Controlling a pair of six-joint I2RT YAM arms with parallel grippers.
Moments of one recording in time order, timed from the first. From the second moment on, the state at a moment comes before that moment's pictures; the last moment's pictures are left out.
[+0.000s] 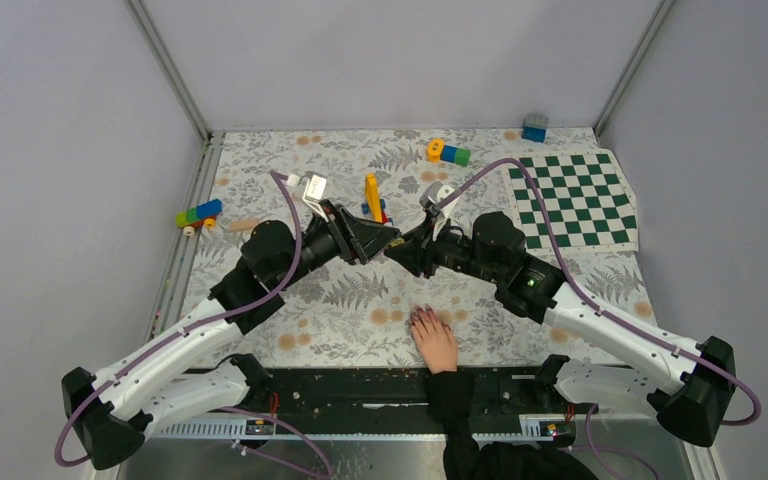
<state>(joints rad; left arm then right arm) -0.80 0.89 0.81 0.12 0.14 -0.73 0.88 1.06 0.89 0.04 -0.23 0.16</state>
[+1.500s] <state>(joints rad) -0.80 0.83 0.75 0.46 0.54 -0.67 0.85 0.98 0.92 0.16 -0.68 0.37</state>
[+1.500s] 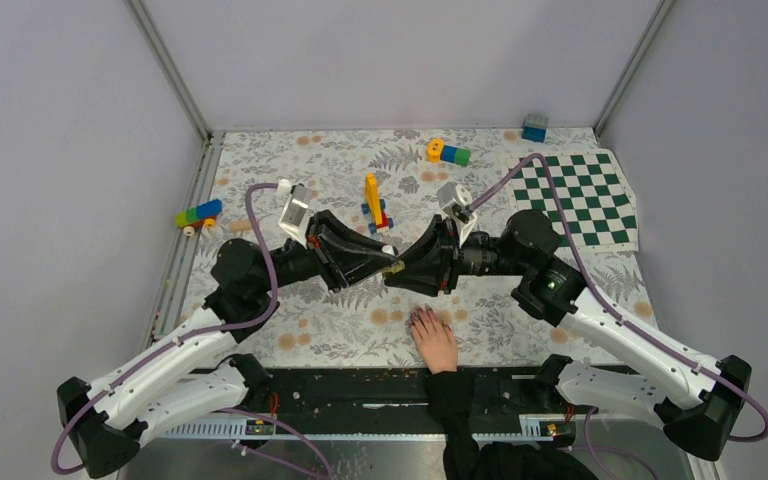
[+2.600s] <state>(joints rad) -0.82 0.89 0.77 0.85 0.91 -0.86 0.84 1.08 0.90 0.66 -1.03 0.76</state>
